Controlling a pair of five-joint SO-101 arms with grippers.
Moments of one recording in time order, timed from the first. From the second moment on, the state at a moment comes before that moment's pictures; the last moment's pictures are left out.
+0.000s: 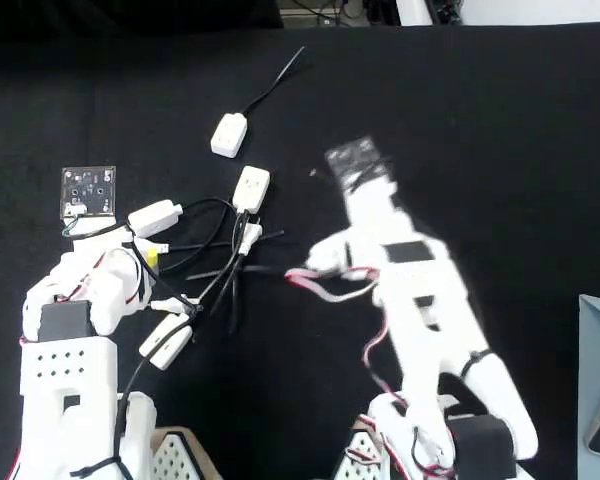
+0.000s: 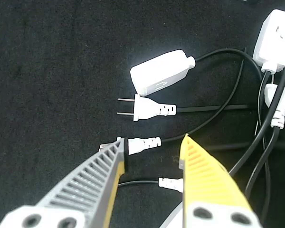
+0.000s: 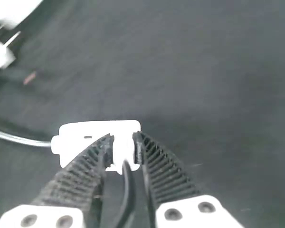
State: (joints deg) left arm -11.9 -59.7 63.5 54.6 -5.1; right arm -6.9 -24.5 55.2 36.4 15.3
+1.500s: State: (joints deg) left arm -11.9 -59.7 63.5 54.6 -5.1; right arm 5.5 34.9 -40.1 65.5 1.7
